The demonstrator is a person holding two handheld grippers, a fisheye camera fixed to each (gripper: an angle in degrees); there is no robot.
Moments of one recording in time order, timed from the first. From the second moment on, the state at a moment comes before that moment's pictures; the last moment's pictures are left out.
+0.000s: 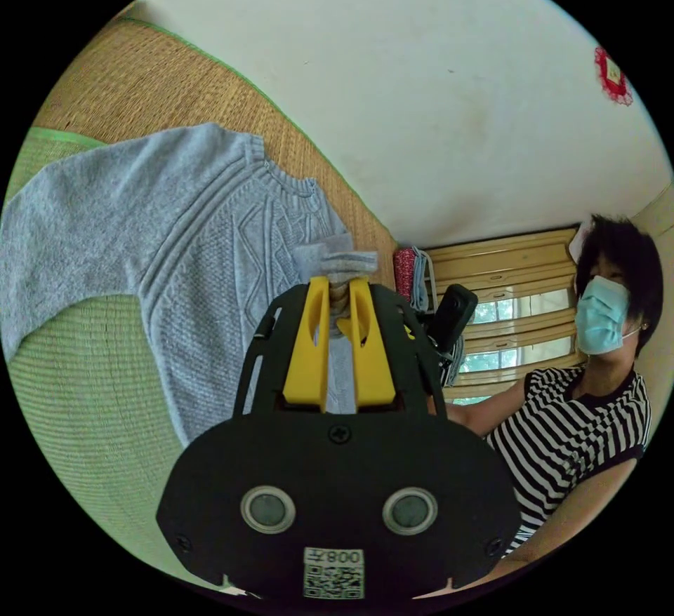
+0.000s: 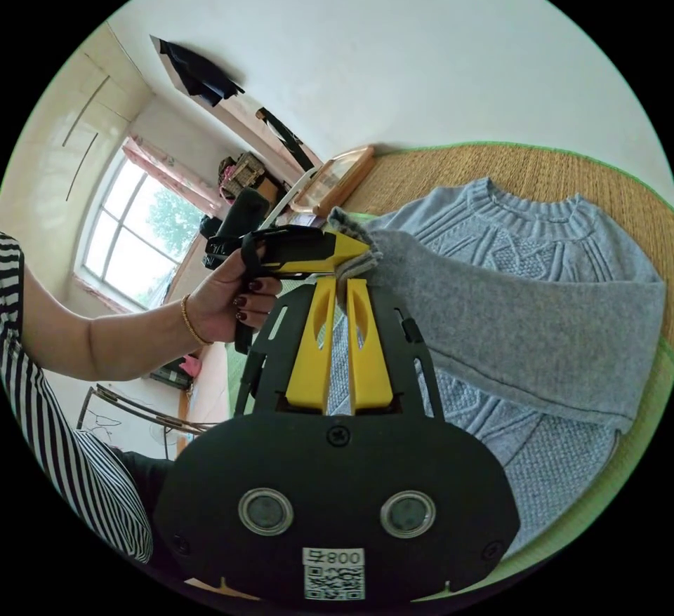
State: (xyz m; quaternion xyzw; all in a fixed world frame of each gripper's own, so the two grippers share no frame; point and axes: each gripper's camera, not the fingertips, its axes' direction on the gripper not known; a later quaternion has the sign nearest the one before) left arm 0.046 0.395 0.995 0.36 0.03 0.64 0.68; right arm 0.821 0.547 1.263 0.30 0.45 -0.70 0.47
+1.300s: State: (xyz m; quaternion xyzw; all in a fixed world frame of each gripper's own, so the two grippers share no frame) left arm 0.071 0.382 1.044 0.35 -0.11 0.69 0.62; right arm 0.755 0.532 1.194 0.53 0.53 -0.51 0.42
